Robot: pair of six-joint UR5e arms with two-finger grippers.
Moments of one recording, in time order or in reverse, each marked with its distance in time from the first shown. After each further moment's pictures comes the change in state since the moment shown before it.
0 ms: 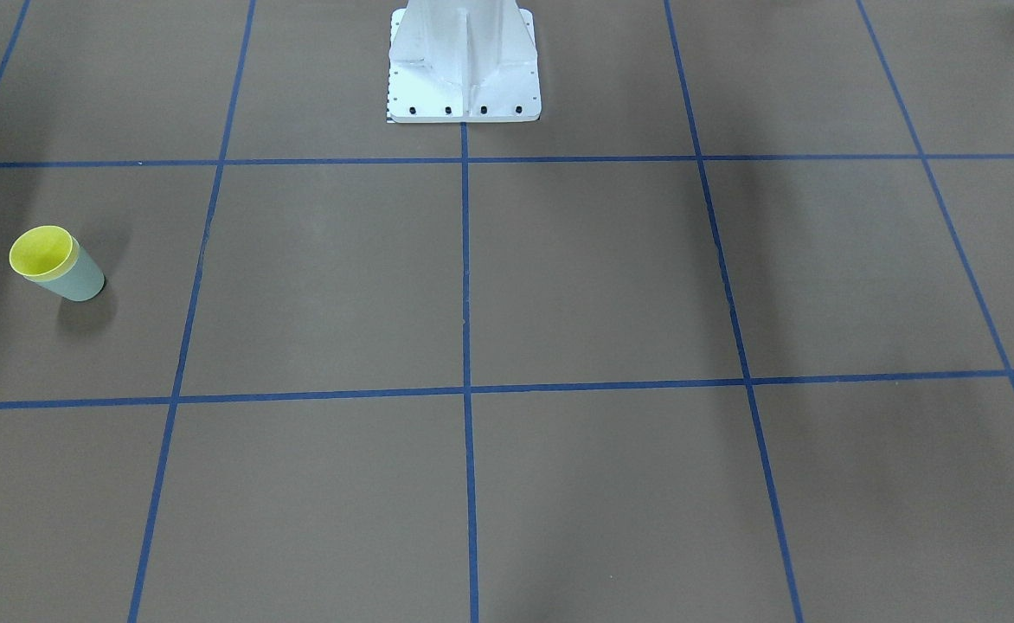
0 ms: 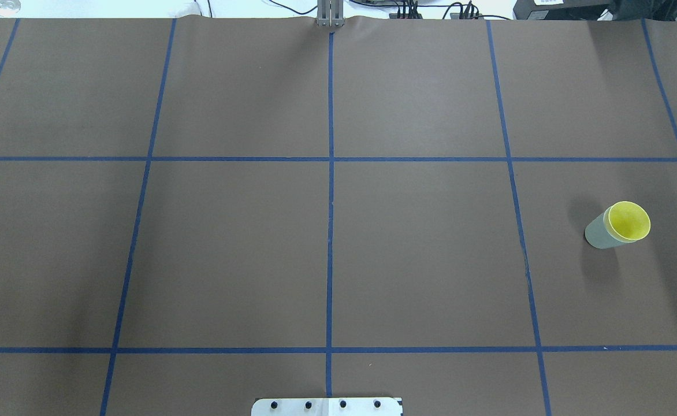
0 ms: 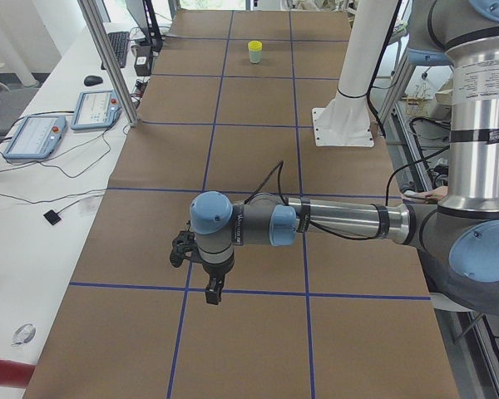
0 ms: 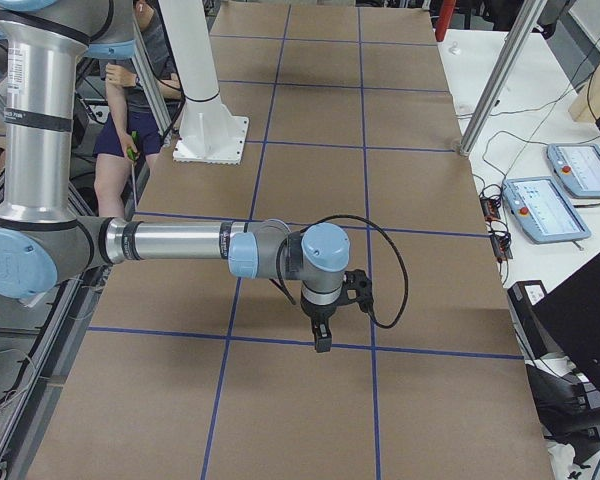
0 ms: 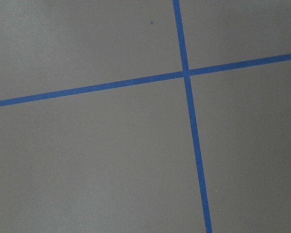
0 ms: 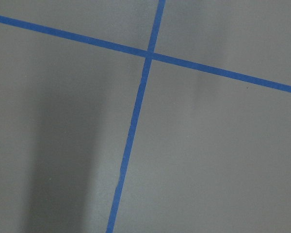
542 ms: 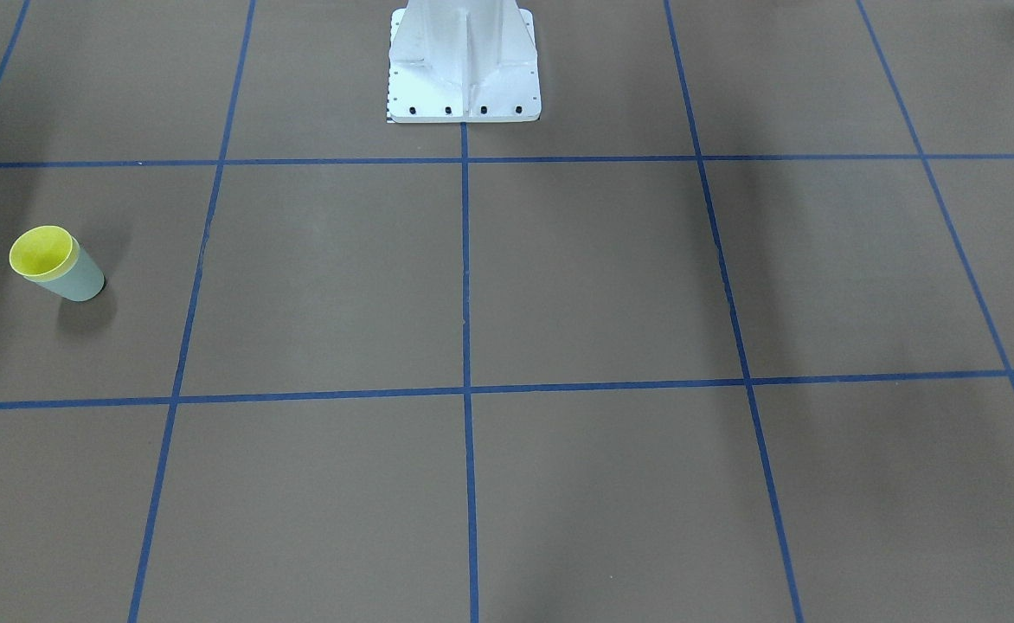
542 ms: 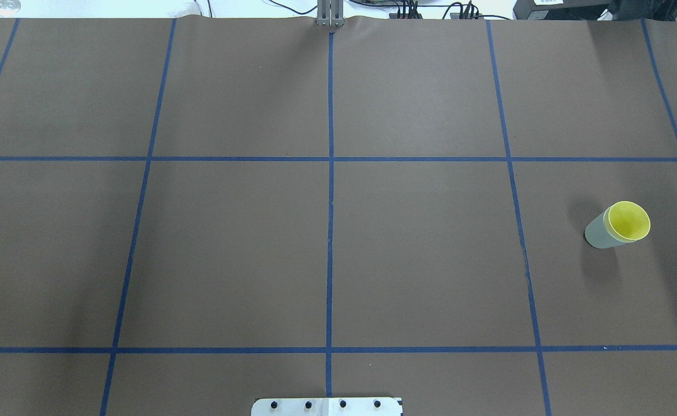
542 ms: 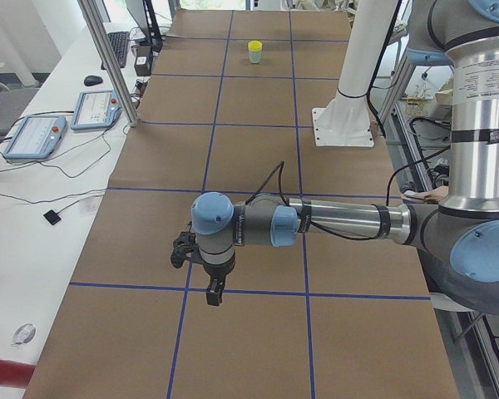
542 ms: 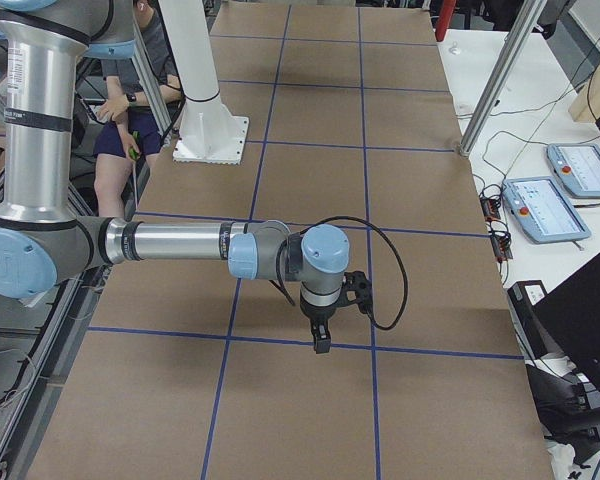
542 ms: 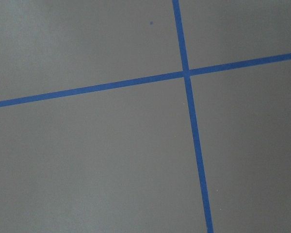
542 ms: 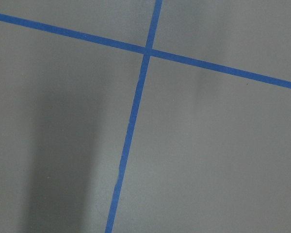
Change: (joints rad) left arm 0.000 0.011 -0.003 -0.013 0.018 0.005; right arm 0.000 -0.001 -0.004 -0.001 0.001 0.000
